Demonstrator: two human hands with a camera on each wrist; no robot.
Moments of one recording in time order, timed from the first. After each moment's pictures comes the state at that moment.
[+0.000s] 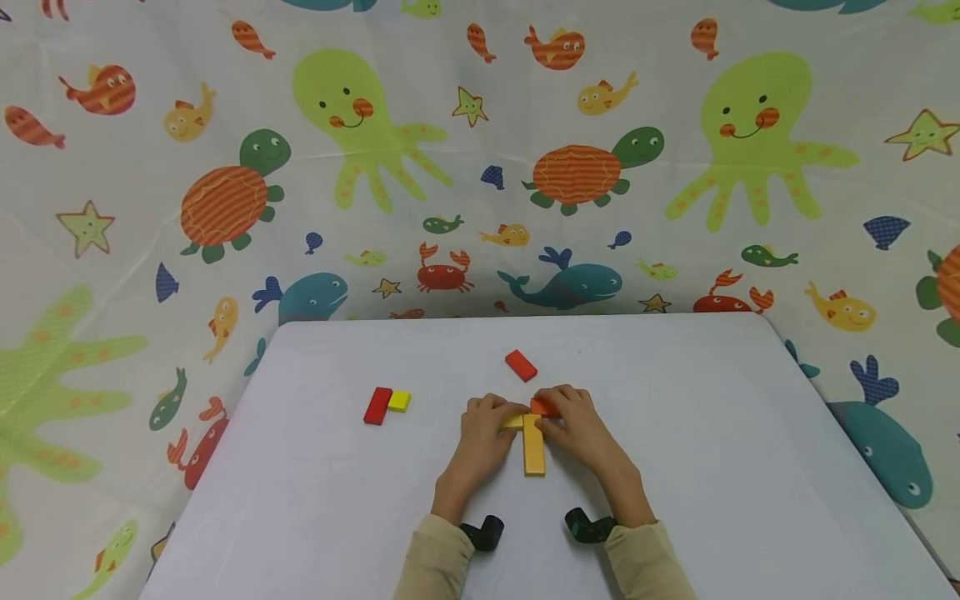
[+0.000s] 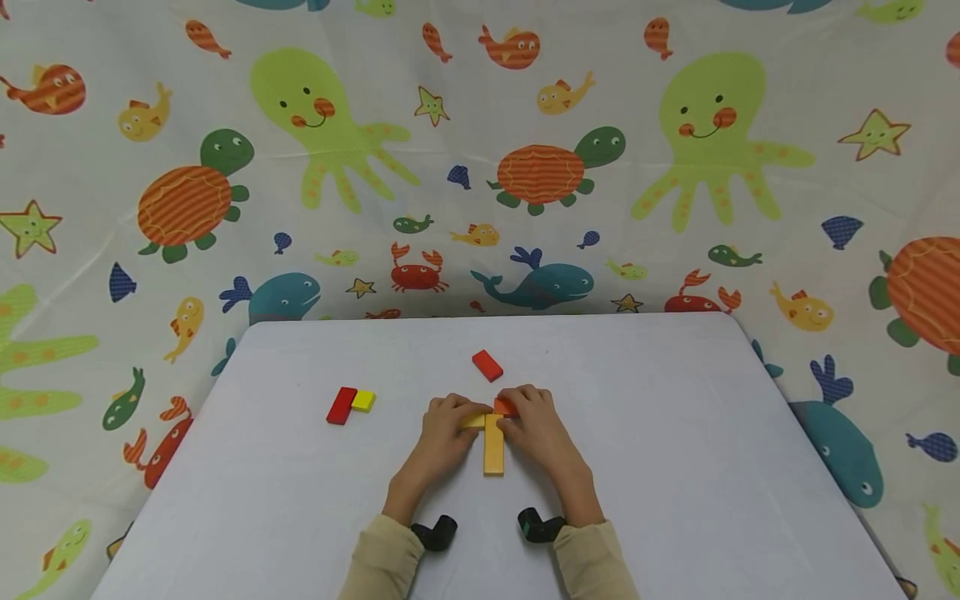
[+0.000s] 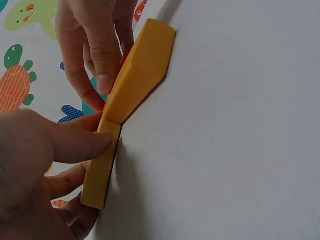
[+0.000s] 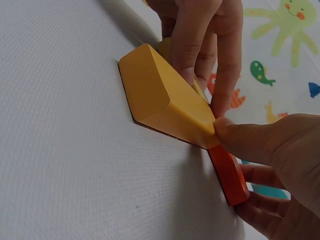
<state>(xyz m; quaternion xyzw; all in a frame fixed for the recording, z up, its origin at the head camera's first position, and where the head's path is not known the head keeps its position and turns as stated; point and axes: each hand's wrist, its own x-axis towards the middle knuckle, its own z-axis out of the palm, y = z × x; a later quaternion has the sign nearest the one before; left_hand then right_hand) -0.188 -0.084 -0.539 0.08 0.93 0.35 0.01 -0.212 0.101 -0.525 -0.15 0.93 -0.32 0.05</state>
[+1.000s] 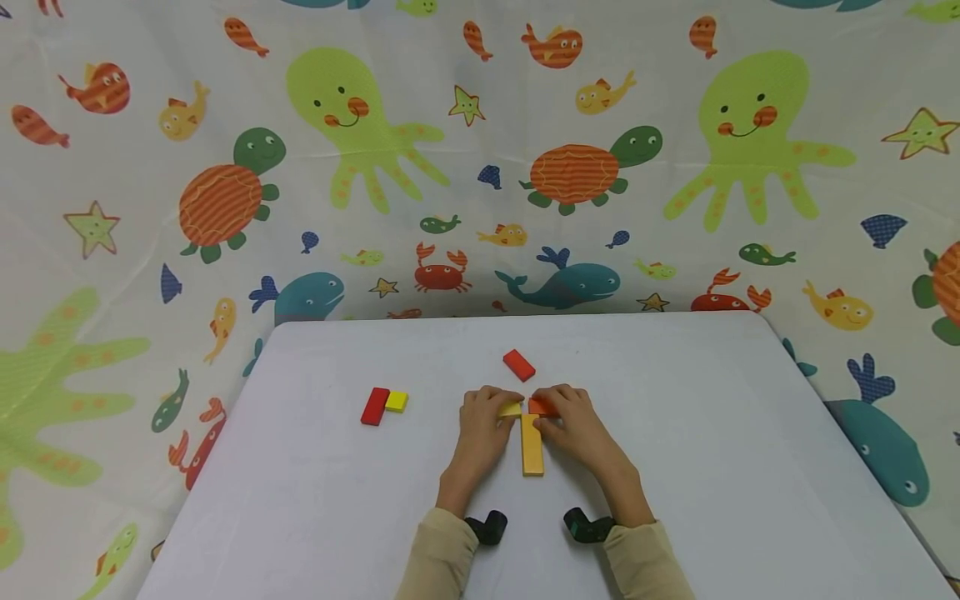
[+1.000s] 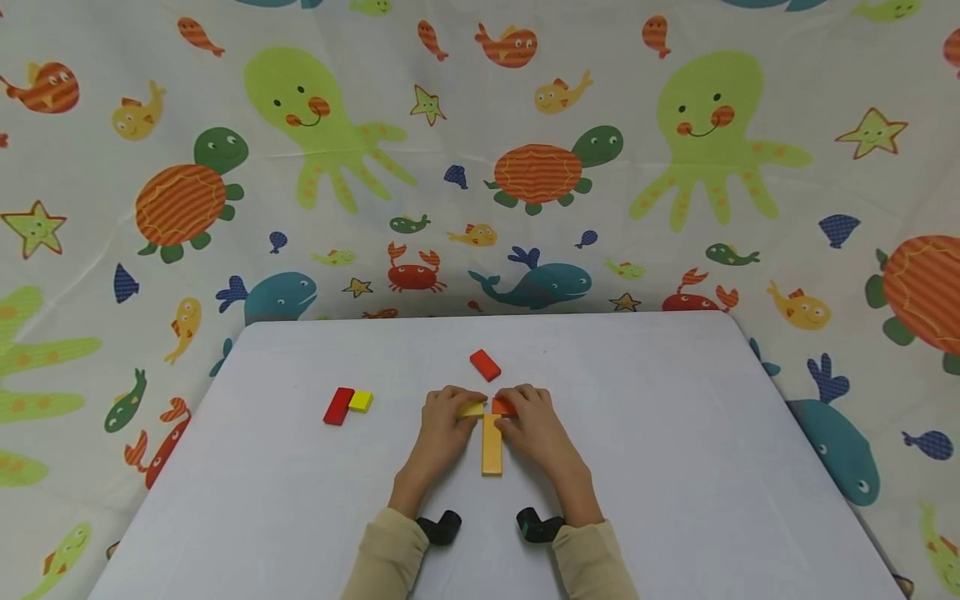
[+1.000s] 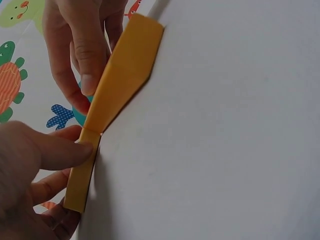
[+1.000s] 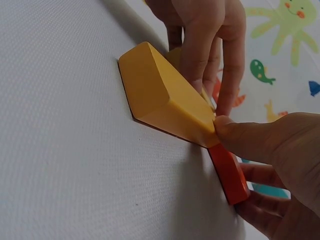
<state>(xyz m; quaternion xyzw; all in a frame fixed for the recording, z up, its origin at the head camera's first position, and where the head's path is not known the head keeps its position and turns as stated) -0.197 -0.079 -0.539 0.05 0.93 0.37 -0.05 -0.213 0.102 -0.527 -0.15 0.93 -0.32 0.05</state>
